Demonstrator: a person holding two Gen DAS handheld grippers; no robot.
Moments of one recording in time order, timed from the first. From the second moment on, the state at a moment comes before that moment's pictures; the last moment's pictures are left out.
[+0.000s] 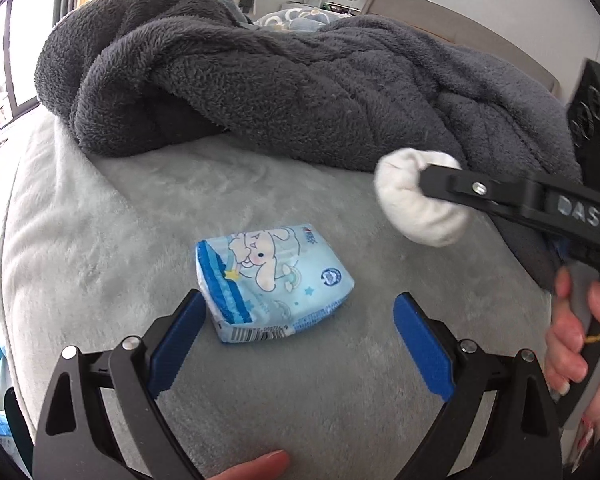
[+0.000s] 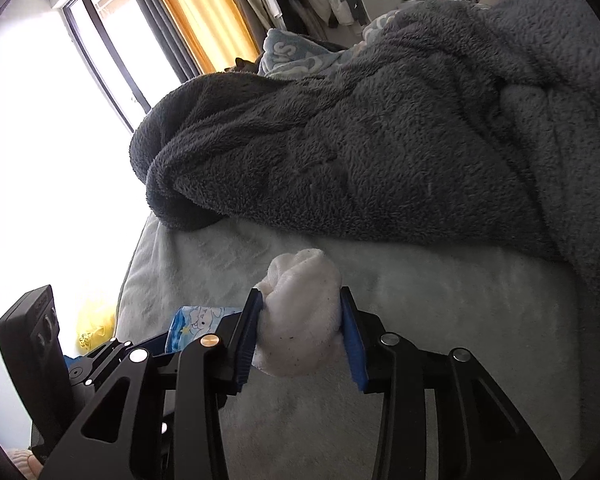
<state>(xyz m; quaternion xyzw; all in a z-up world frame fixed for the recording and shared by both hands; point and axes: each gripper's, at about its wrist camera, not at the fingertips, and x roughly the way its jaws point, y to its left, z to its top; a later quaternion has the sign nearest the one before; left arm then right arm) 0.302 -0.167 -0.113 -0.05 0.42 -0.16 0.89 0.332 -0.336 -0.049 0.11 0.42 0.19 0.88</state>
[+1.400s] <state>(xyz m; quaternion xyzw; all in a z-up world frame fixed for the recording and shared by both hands) 0.242 -0.129 -0.073 -0.07 0.34 -0.13 0.93 0.236 -0.332 -0.005 0.05 0.38 0.19 0.91</state>
